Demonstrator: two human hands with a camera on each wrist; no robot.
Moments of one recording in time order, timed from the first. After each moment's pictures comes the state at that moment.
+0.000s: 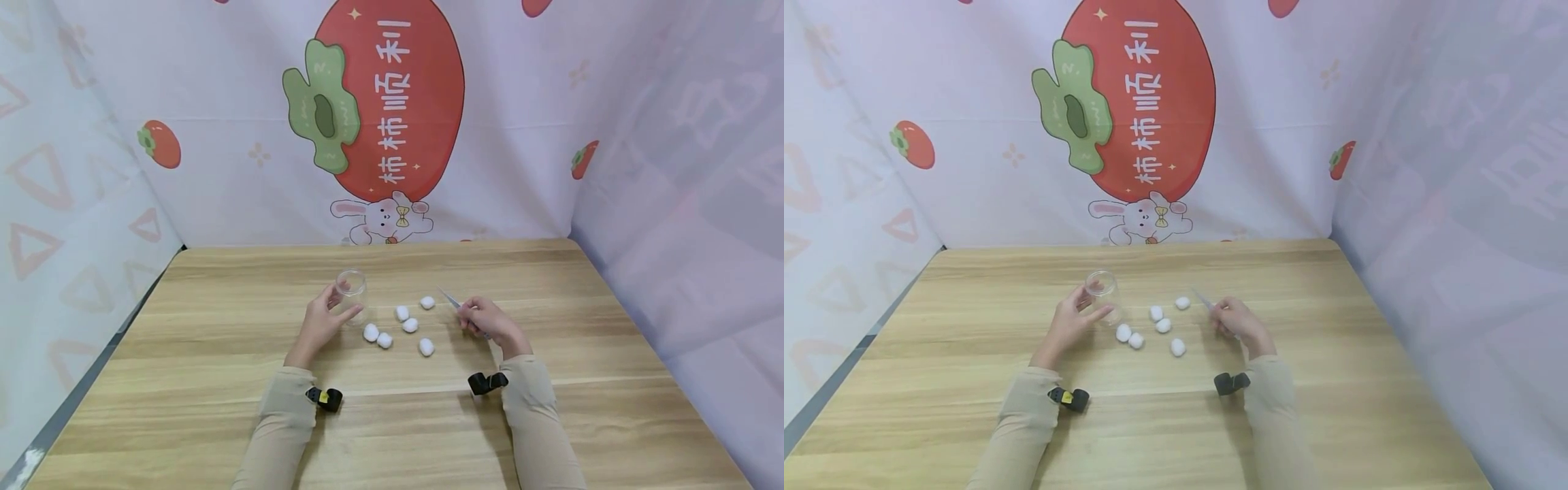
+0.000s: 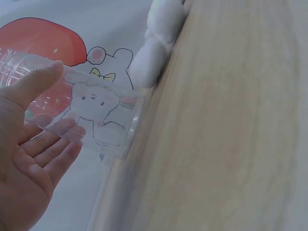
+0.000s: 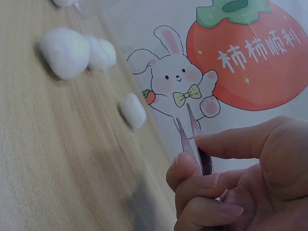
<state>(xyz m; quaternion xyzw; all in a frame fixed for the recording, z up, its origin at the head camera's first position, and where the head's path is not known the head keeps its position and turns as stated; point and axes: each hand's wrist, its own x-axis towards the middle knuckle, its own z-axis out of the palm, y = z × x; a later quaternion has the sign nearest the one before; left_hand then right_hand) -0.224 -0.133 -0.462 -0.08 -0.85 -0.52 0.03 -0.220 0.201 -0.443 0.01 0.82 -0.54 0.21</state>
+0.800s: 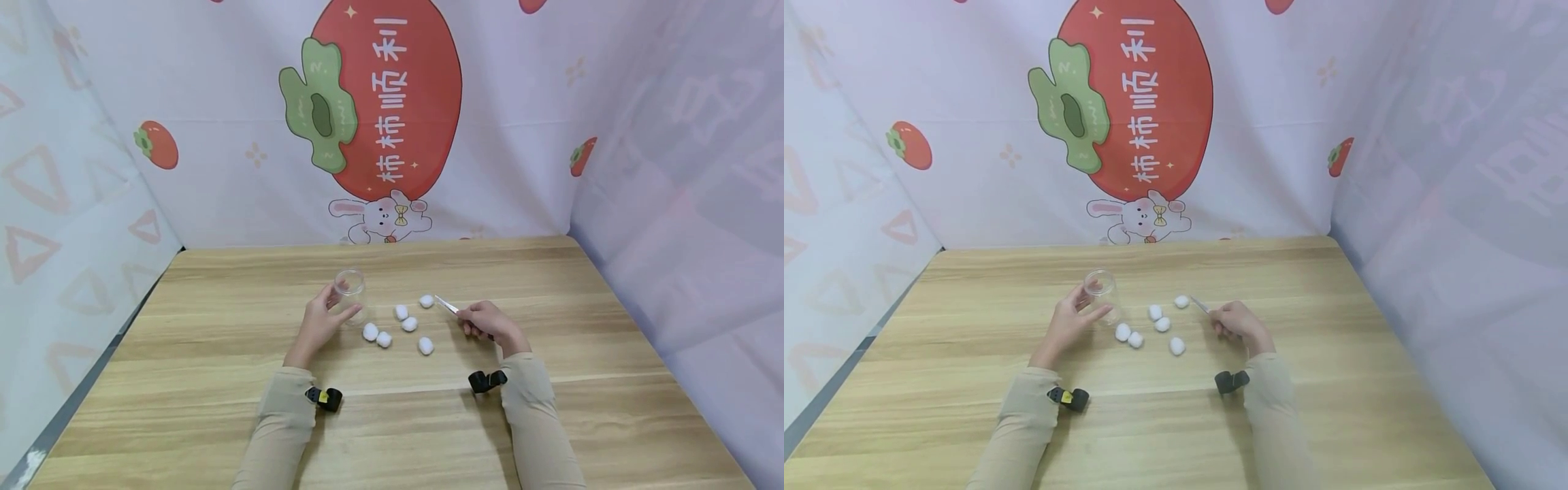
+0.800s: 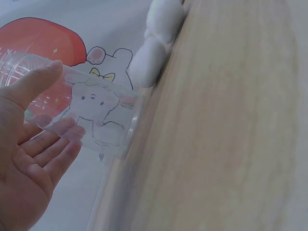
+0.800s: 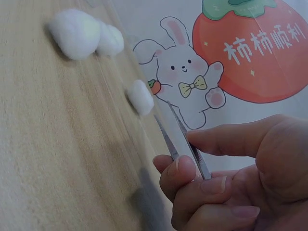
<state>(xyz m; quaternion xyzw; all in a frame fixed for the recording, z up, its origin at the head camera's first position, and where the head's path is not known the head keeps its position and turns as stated) -0.225 -0.133 -0.465 -0.09 -0.84 -0.53 0.04 -0.220 0.205 -0.448 0.03 0.84 -0.49 0.23</state>
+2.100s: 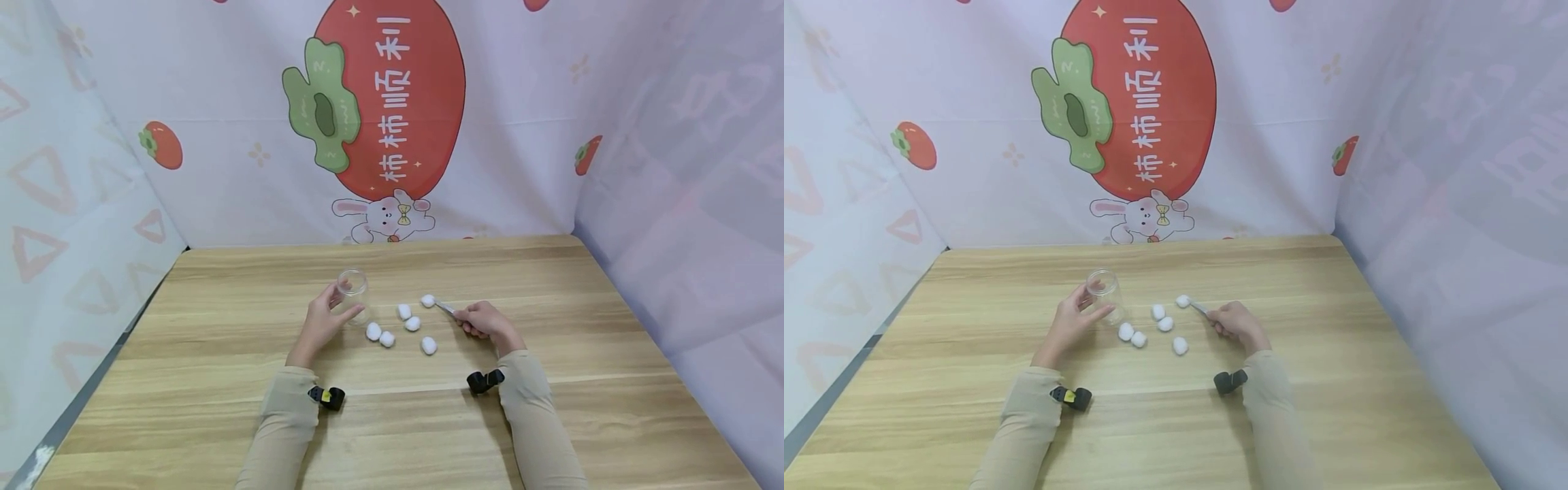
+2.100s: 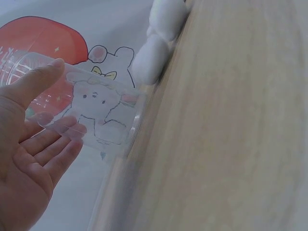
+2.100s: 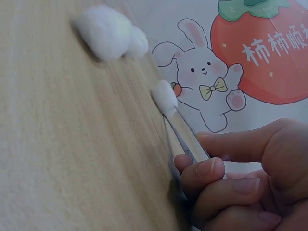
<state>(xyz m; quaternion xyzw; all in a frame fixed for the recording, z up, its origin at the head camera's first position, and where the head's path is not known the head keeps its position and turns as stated) -0.223 -0.135 -0.461 -0.10 -0.85 -0.52 0.04 -0.229 0.198 -0.461 0.06 0.84 -0.48 0.23</state>
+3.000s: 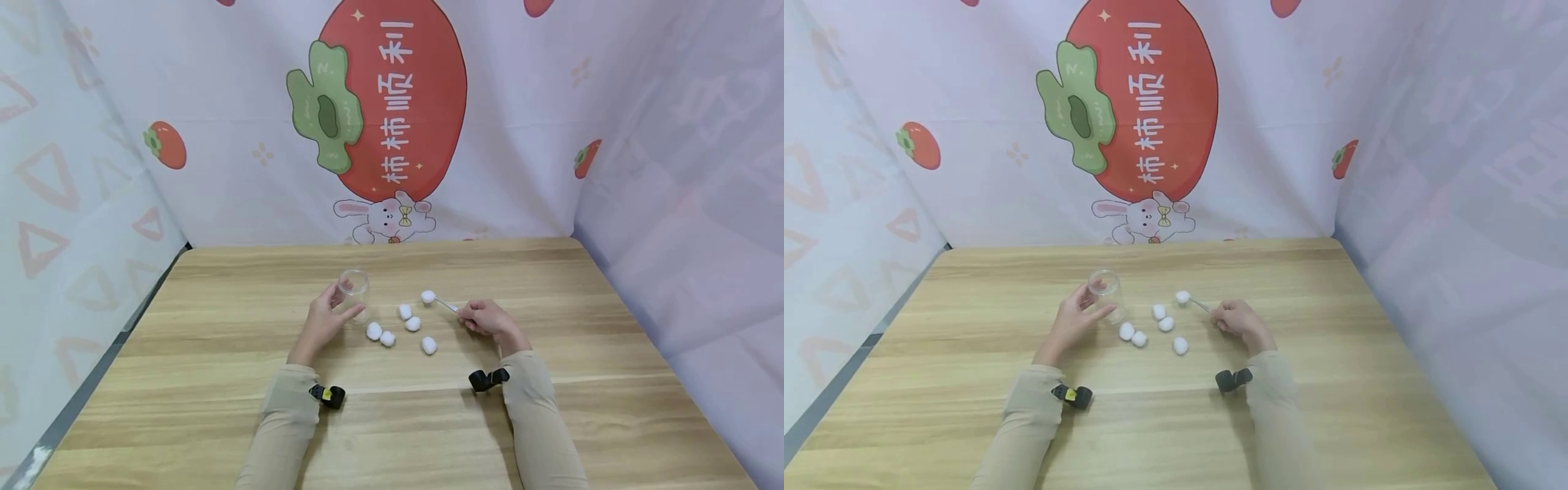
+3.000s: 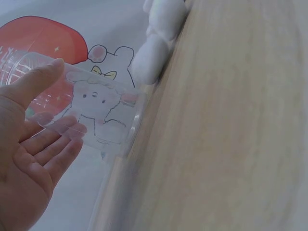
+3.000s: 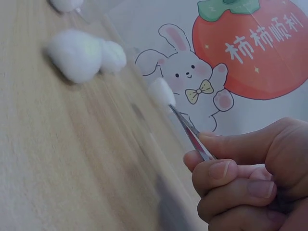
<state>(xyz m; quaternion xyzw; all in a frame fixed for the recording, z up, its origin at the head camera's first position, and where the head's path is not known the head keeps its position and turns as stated) -0.224 -0.135 -0.462 -0.10 -0.85 -0.52 0.04 -0.227 0.205 -0.454 0.03 0.81 -0.54 0.22</state>
